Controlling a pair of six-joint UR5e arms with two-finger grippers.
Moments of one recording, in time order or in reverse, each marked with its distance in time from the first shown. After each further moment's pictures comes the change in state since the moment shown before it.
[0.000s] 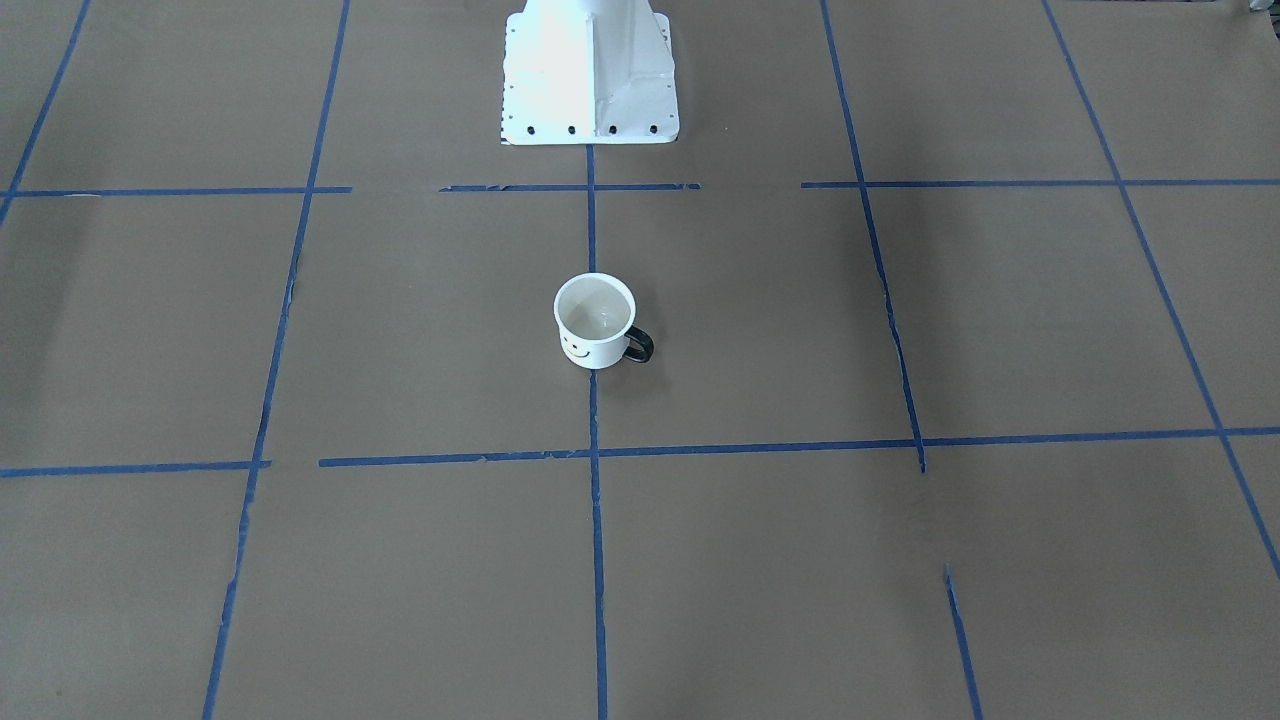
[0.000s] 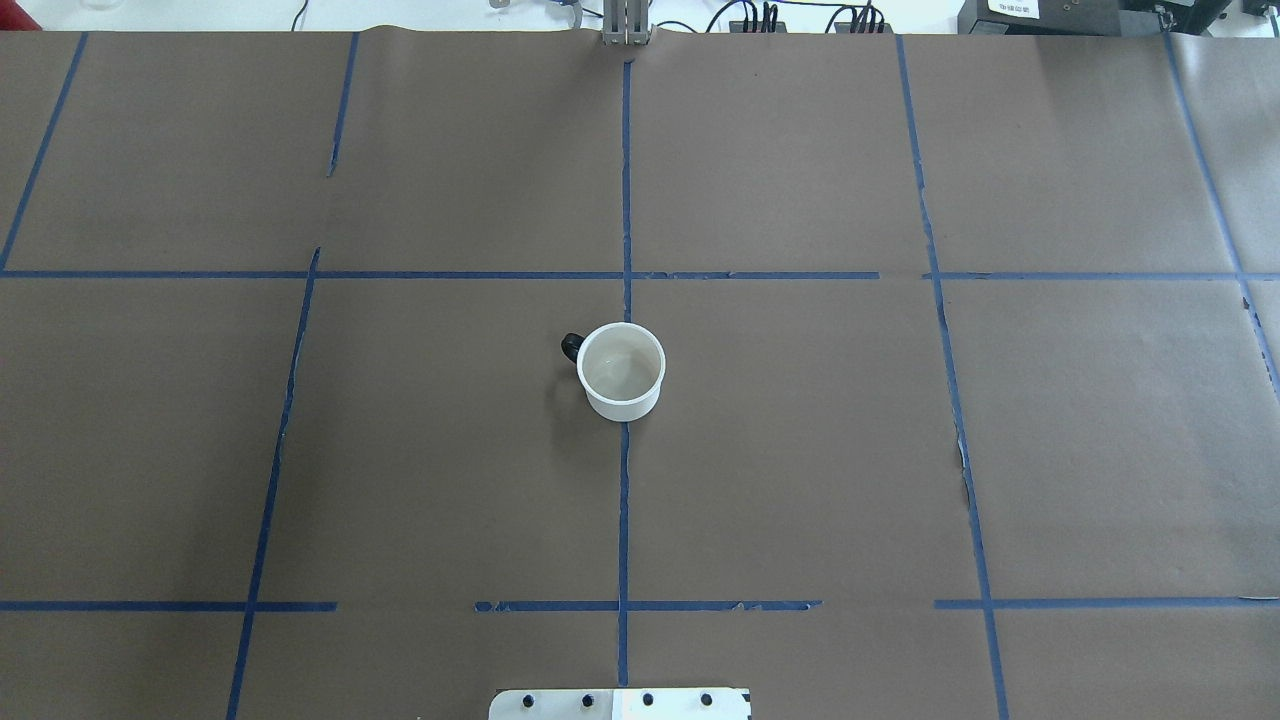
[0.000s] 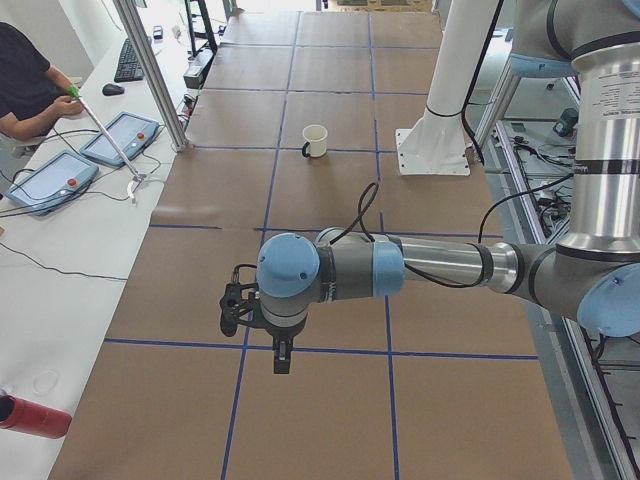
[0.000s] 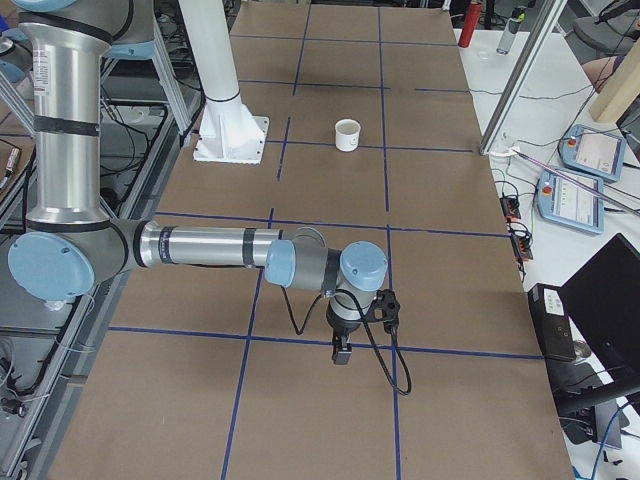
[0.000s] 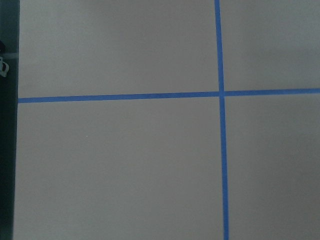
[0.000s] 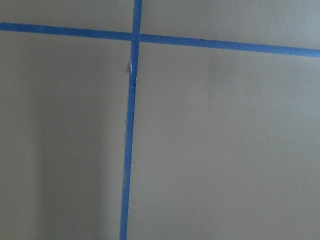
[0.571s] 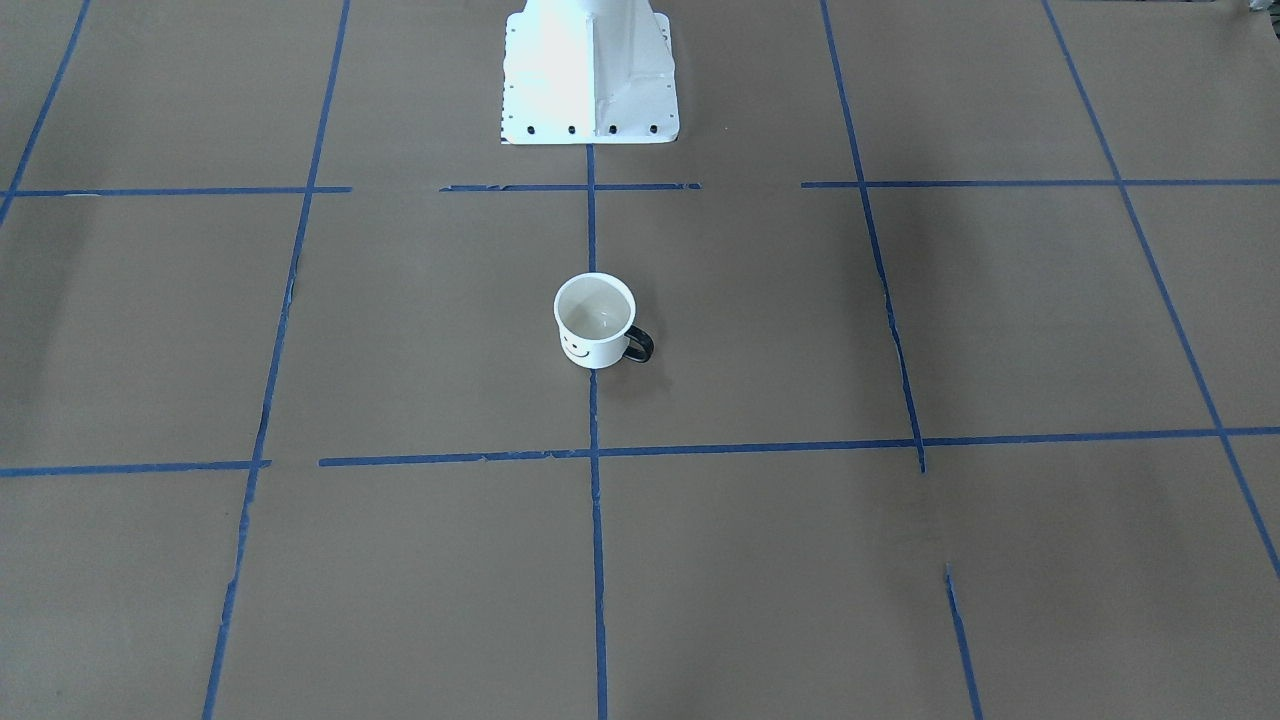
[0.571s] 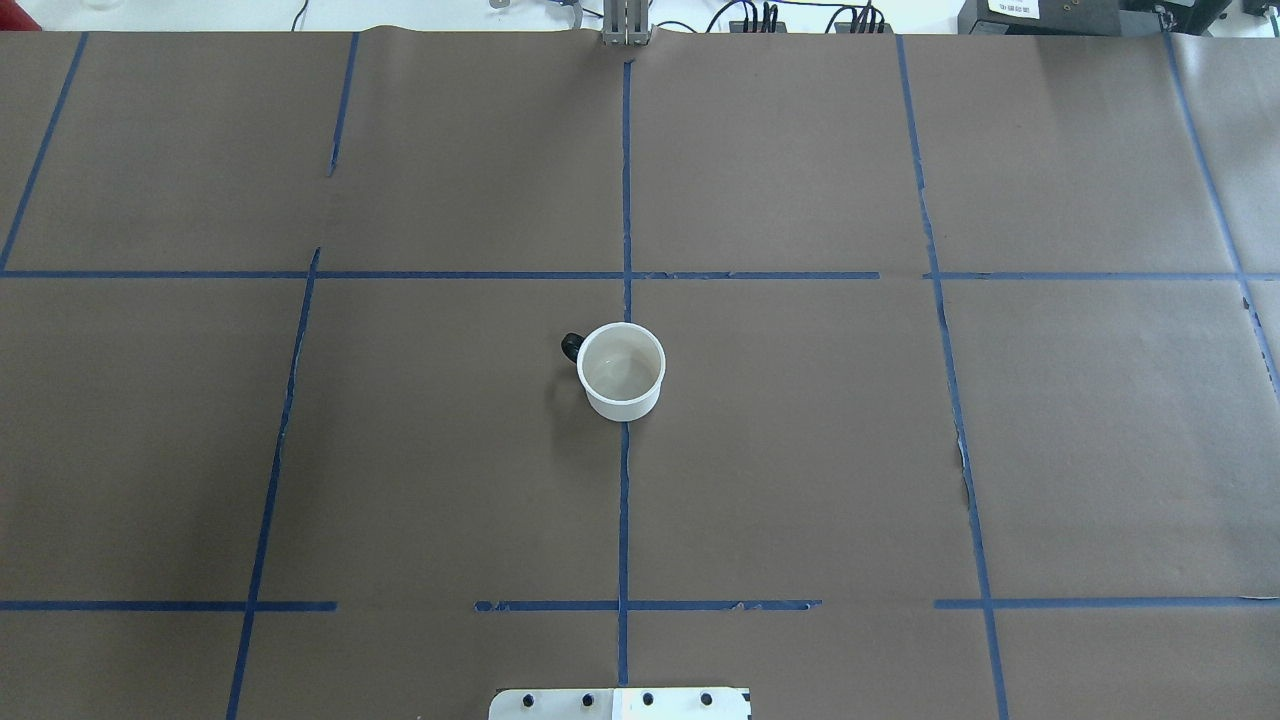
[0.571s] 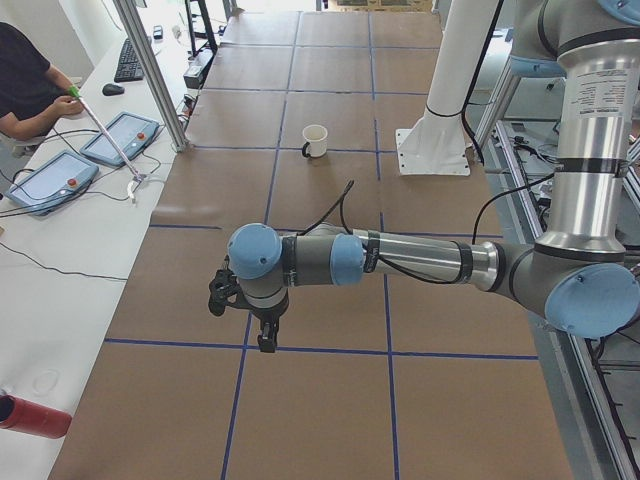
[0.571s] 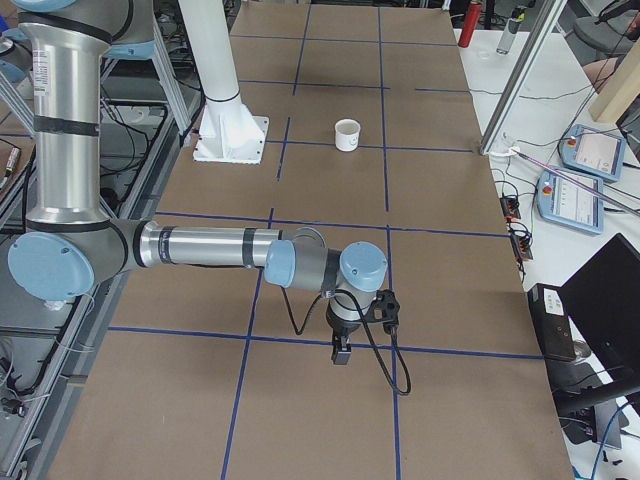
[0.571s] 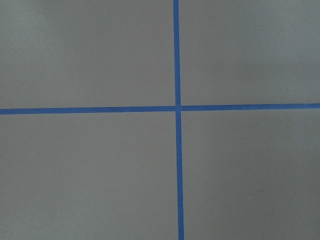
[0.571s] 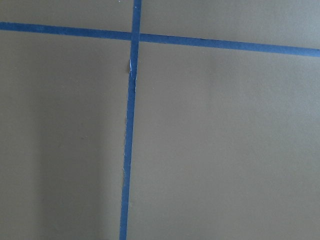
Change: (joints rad) left arm 0.135 -0.036 0.056 -0.006 0.002 -0.015; right arm 0.000 0.000 -0.001 0.000 0.000 0.000
